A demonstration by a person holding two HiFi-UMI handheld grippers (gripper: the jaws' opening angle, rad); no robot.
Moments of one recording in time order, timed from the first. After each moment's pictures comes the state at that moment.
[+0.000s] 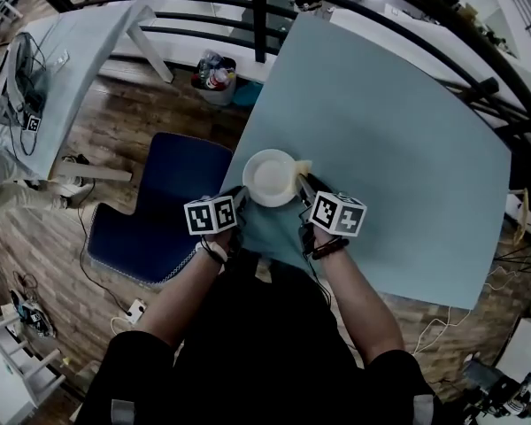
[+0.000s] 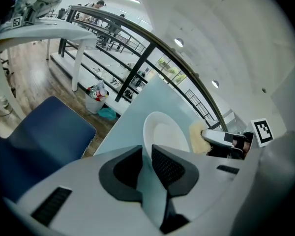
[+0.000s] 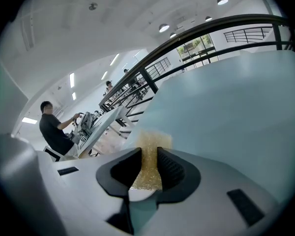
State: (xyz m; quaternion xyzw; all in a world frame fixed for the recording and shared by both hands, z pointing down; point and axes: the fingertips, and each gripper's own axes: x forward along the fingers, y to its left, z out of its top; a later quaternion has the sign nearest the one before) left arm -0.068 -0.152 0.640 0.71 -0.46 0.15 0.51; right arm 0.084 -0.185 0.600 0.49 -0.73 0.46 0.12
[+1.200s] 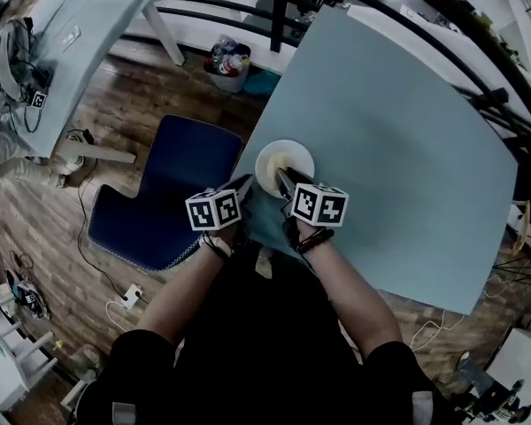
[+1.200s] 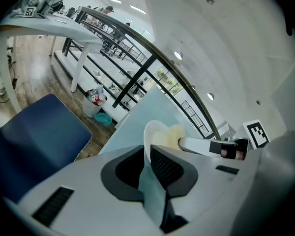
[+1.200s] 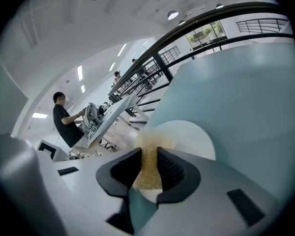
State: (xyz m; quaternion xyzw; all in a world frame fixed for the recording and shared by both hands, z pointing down) left arm -0.086 -0.151 0.638 0.72 -0.46 0.08 0.52; right arm -0.011 -0.176 0.618 0.42 -0.76 0.48 0.15
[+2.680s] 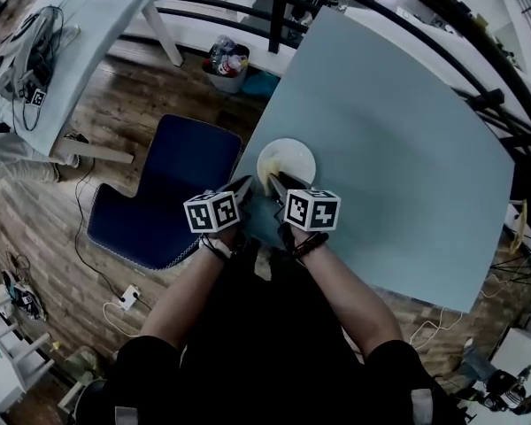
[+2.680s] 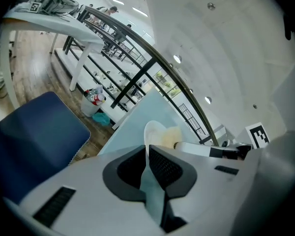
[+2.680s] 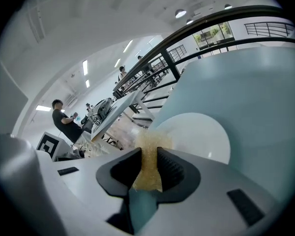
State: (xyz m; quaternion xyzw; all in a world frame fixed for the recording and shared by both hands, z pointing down) left arm -0.090 -0.141 0.638 0.72 -0.45 0.05 0.52; right arm -0.033 -0.154 0.619 0.40 -0.78 0.46 0.17
